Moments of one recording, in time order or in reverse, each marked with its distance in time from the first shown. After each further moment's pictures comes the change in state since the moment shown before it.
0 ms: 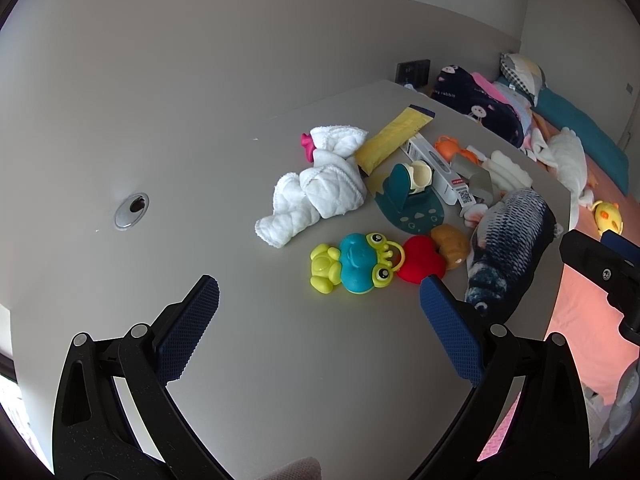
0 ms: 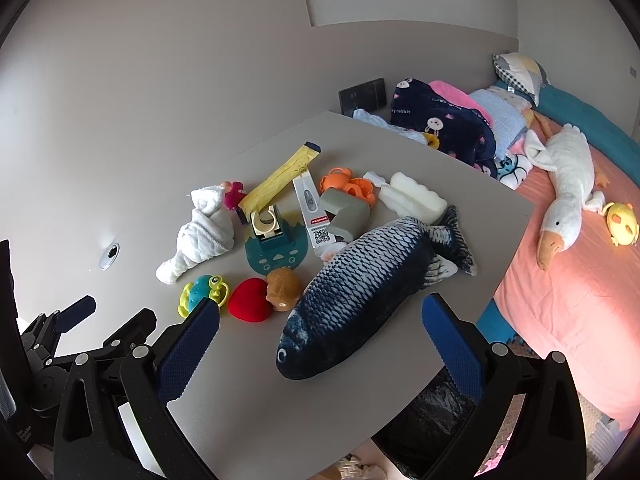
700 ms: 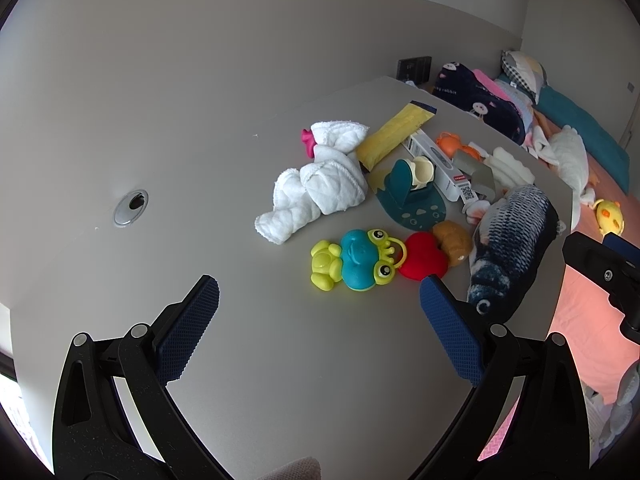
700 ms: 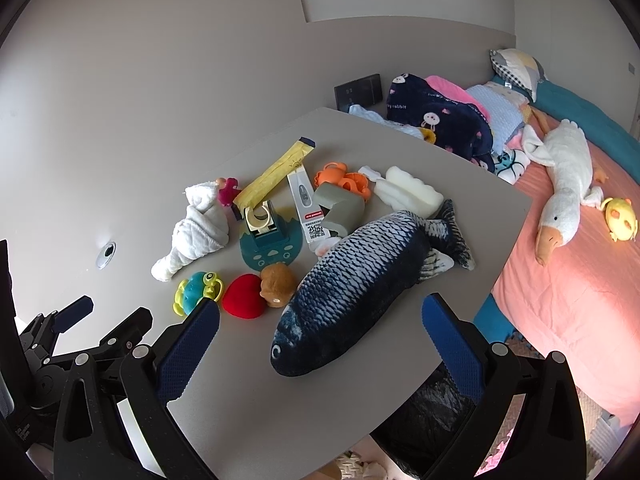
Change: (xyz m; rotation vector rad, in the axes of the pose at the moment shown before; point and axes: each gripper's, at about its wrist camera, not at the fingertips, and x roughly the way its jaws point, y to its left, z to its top) left arm 0.002 -0.001 -0.004 0.002 0.006 0.010; right arm 0.004 -0.004 -0.003 0.013 0.010 -0.007
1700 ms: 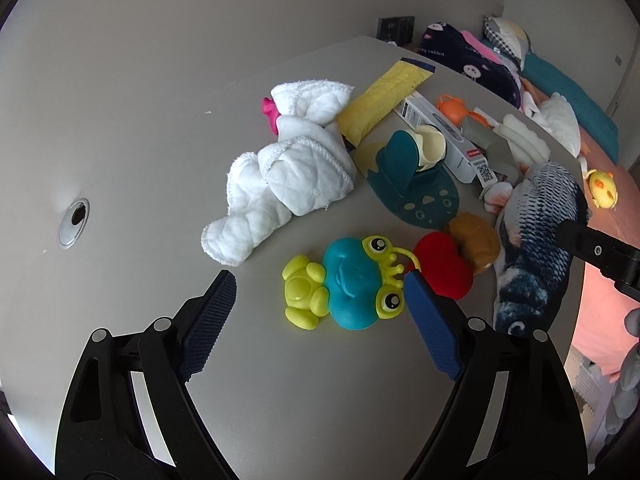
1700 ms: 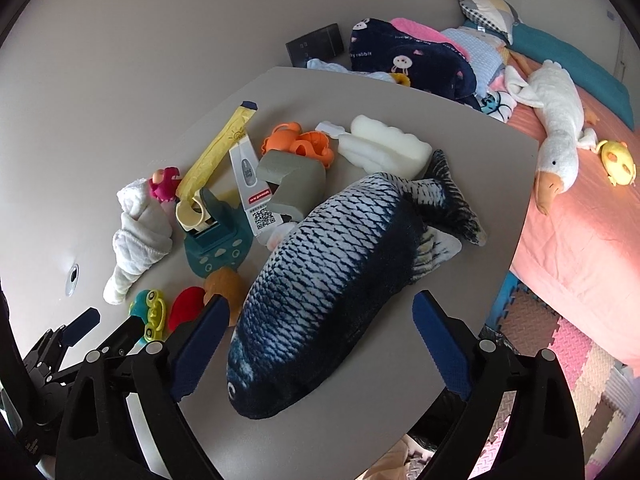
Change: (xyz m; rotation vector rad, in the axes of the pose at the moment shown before) left arm 0.074 -0.007 0.020 0.083 0.129 -0.091; right arm 0.073 -0.030 0.012 0.160 0.141 -0.058
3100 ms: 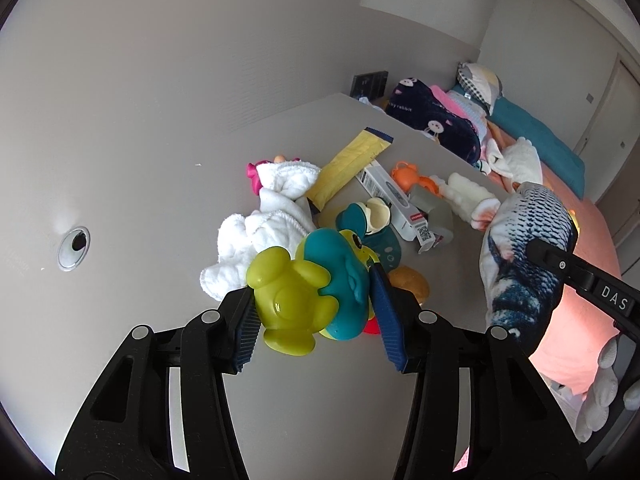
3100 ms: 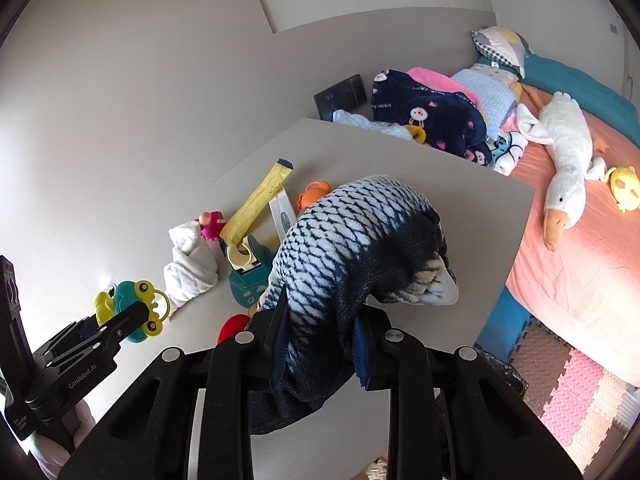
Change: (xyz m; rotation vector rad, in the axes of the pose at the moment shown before) left arm -0.064 0.005 0.017 -0.041 -0.155 -0.122; right arm -0.064 0.002 0.008 -0.043 -0.154 0.102
